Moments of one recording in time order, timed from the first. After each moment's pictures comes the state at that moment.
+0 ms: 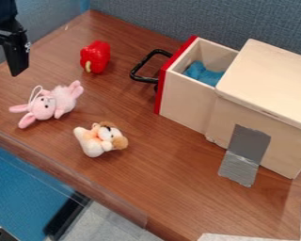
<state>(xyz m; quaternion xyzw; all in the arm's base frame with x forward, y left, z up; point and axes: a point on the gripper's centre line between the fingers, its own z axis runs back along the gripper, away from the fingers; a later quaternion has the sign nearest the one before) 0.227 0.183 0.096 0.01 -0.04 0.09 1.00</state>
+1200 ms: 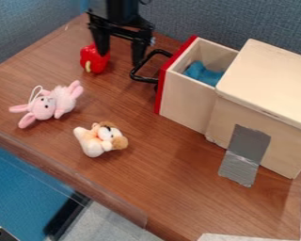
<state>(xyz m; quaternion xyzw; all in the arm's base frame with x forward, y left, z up) 0.372 0.070 0.083 0.00 -0.09 0.07 0.99</state>
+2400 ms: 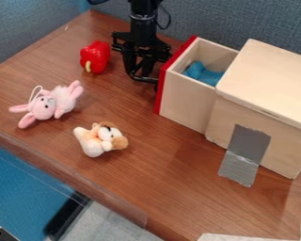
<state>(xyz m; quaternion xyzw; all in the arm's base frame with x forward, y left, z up) 0.412 0.066 0.030 -0.01 -0.05 0.09 0.99</state>
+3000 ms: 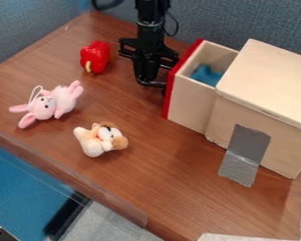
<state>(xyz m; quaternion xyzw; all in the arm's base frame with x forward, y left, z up) 0.410 0.032 0.026 -0.02 -0.05 0.04 1.00</state>
